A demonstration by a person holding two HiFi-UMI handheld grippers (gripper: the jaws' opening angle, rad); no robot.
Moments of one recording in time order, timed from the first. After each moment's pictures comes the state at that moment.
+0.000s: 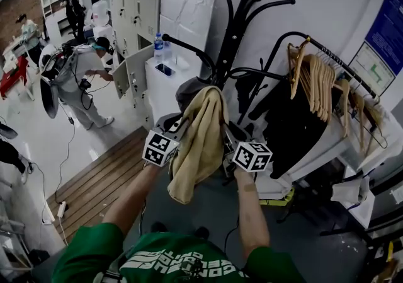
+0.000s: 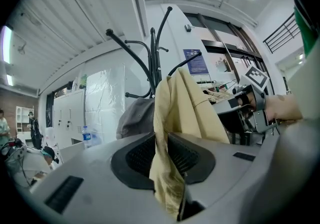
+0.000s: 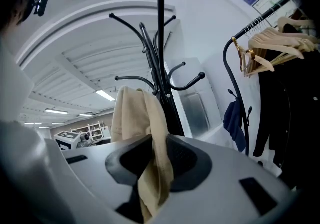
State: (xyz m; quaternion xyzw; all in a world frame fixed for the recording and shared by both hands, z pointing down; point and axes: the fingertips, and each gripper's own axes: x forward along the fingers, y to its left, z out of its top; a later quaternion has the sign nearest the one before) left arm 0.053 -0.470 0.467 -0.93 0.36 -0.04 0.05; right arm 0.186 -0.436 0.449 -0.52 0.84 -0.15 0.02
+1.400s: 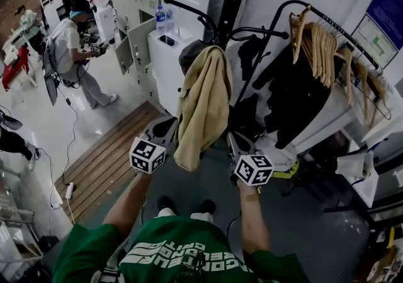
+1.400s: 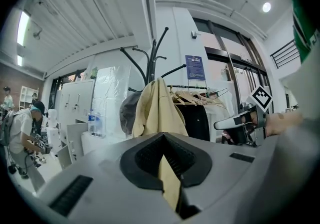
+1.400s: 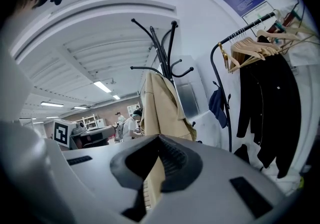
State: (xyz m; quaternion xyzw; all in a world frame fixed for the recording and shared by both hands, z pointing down) left arm 0.002 -0.332 0.508 -0.93 0.36 -0.01 -0.02; right arm 0.183 -0.280 0.515 -0.55 0.82 -0.17 -0.02
